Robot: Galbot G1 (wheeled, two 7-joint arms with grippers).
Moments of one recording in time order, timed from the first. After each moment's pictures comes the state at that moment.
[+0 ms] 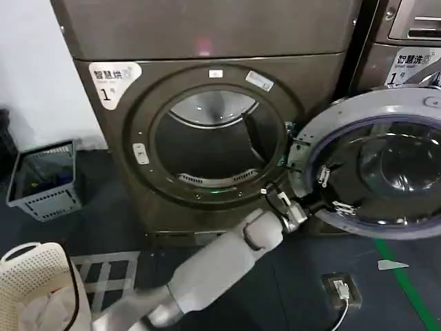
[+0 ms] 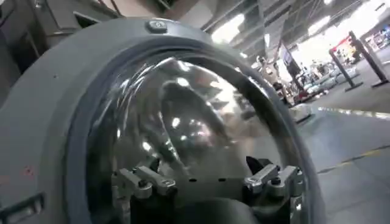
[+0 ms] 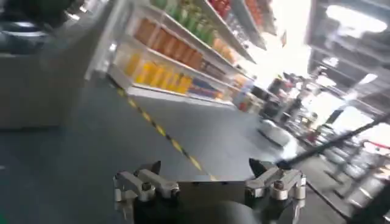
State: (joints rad) left arm 0.36 -1.61 0.46 -1.22 -0.08 -0.21 0.16; right arm -2.07 1.56 1.89 1.85 0.41 -0.06 -0.17
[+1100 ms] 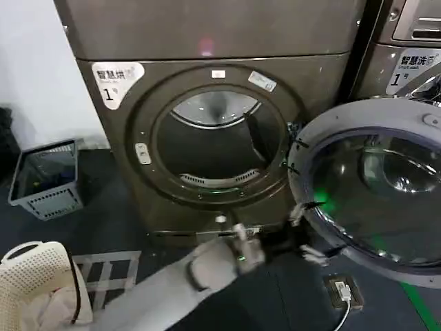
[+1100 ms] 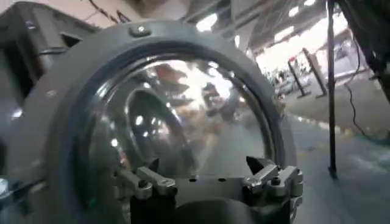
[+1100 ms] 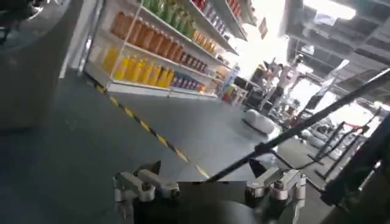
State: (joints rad) left arm 0.60 -1.09 0.45 -1.89 -0.25 -0.02 0.26; right arm -2.03 1.54 1.90 1.85 0.45 -0.08 -0.20
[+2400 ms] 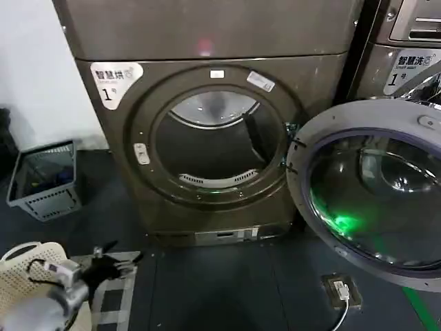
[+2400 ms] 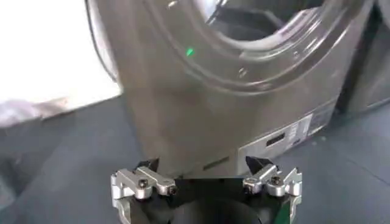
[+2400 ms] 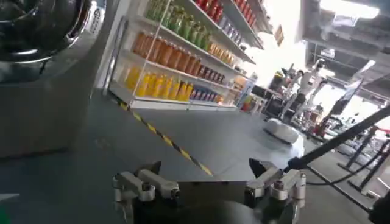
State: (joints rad) left arm 1.59 -0.71 -0.65 -2.03 -0.68 0.41 0.07; right arm -1.98 1.53 1.87 1.90 0.45 -0.10 -0.23
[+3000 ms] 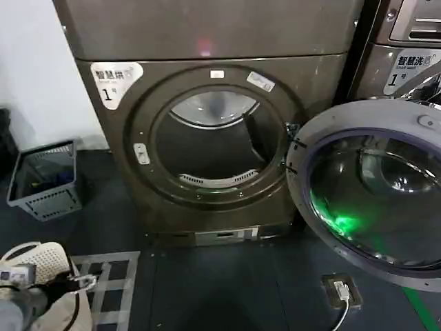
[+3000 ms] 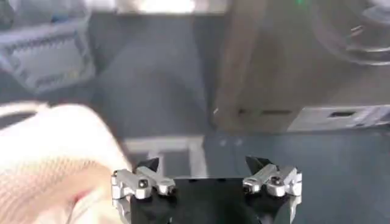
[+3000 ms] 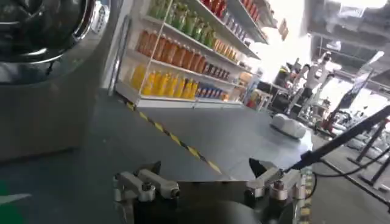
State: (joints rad) left arm 1.74 -0.66 -0.90 -2.03 -1.19 0.74 -0.27; right arm -1.95 1.53 1.84 1.89 0.44 -0.11 -0.22
